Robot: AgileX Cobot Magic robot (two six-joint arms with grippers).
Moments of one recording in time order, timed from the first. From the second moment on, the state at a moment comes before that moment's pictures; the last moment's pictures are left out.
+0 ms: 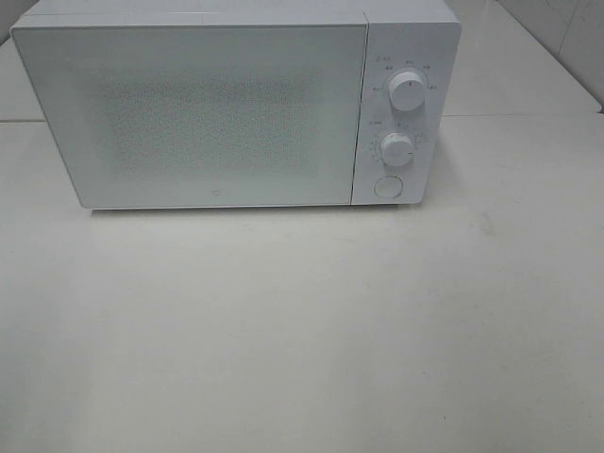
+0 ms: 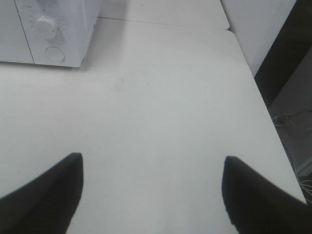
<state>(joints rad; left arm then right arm) -0.07 0.24 -0.52 -0.05 1.08 0.00 0.04 0.00 -0.50 -0.12 1.01 0.03</state>
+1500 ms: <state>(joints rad) 0.02 0.00 -0.52 -0.07 1.08 0.00 0.04 0.00 -0.50 -0.12 1.01 0.03</state>
